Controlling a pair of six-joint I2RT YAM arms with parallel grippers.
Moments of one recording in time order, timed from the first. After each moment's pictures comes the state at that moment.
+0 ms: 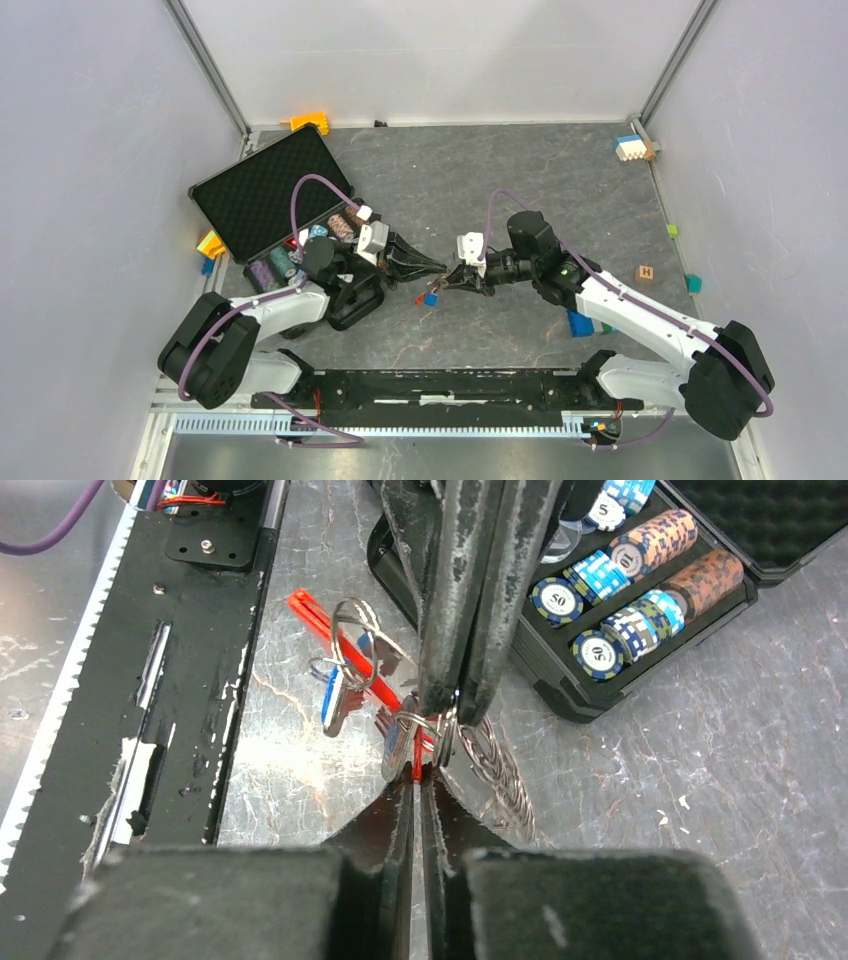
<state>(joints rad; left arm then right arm) -0.58 1.32 0.47 1.31 1.05 -0.37 0.73 1.15 0.73 -0.06 -0.80 -0.49</state>
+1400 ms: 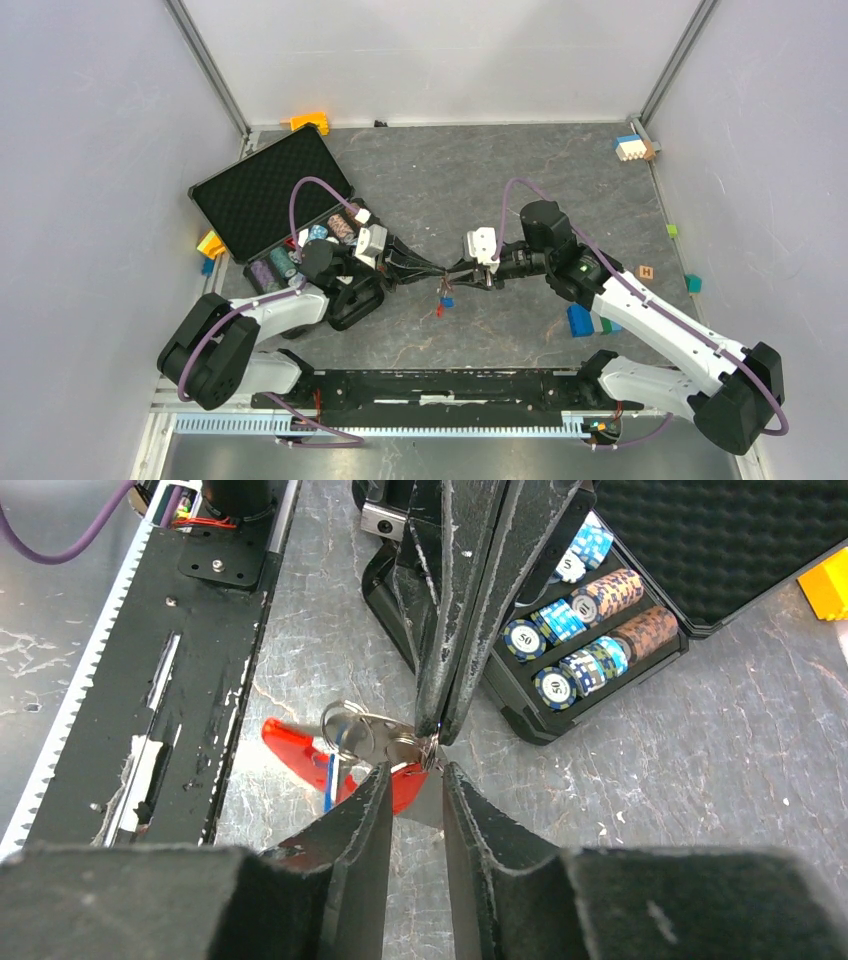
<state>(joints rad) -0.58 1.31 0.45 1.34 1.06 -0.38 0.71 1.06 0.86 -0.24 -0.81 -0.58</state>
